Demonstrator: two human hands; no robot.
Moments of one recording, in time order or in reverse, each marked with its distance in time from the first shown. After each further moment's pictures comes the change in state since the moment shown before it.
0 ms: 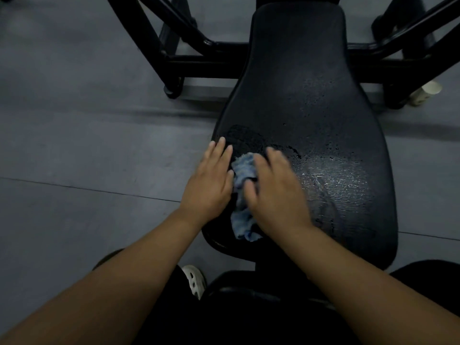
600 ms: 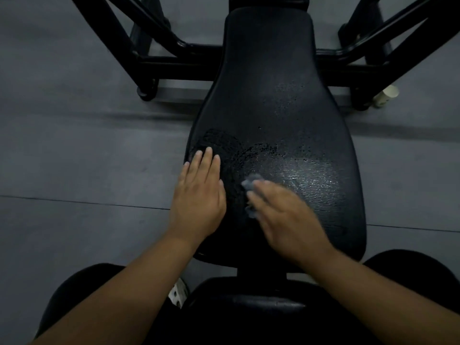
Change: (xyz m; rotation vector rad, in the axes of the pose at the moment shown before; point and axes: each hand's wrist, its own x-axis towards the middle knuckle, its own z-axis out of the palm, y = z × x) left_hand -0.006 0.030 0.019 0.270 0.128 0.040; right_hand -0.039 0.068 -0.019 -0.179 -0.070 -0.381
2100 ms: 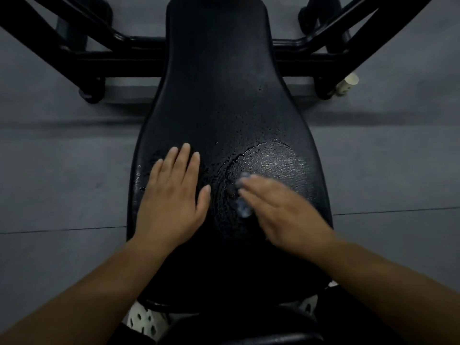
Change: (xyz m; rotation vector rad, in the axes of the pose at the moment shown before) left_hand 0.065 0.018 0.006 0.024 -0.129 0.111; right_hand 0.012 0.092 -0.013 0.072 -0.042 -0.038
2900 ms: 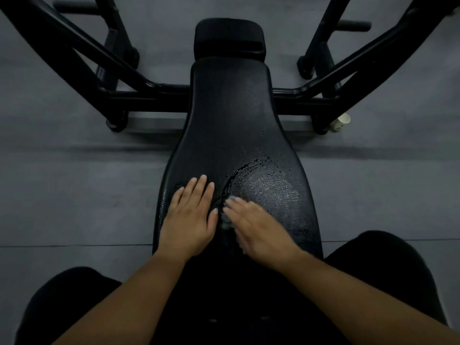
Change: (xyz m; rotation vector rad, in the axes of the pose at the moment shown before) left_hand 0.001 -0.004 -0.007 -0.031 0.011 -0.004; right_hand 0.037 -0.038 -0.008 0.052 -0.091 0.012
